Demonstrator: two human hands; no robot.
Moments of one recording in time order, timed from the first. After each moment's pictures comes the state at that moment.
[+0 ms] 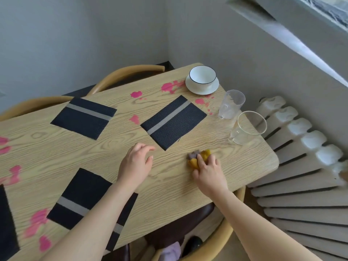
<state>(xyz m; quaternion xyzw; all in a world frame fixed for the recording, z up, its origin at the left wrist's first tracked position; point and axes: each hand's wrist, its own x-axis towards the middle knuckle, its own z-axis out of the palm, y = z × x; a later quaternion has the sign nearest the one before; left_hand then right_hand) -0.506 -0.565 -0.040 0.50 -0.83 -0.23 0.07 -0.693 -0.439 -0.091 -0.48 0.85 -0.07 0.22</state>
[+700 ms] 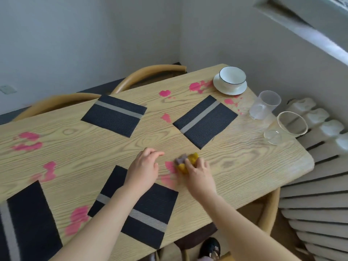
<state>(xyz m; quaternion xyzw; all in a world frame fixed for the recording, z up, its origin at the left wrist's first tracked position) -0.398 -0.606 -0.051 0.46 -0.85 -0.26 0.06 -0.548 -0.506 -0.094 -0.50 0.83 -0.06 0.21</state>
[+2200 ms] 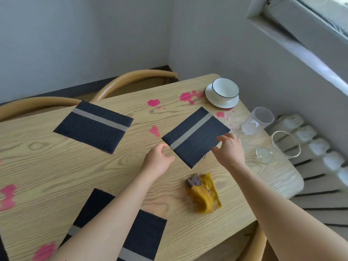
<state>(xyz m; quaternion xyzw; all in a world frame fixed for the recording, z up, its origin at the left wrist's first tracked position) -0.497 -0.662 -0.056 0.53 -0.68 -0.51 0.06 -0.698 -0.577 -0.054 -0.37 0.91 -0.10 0.15</state>
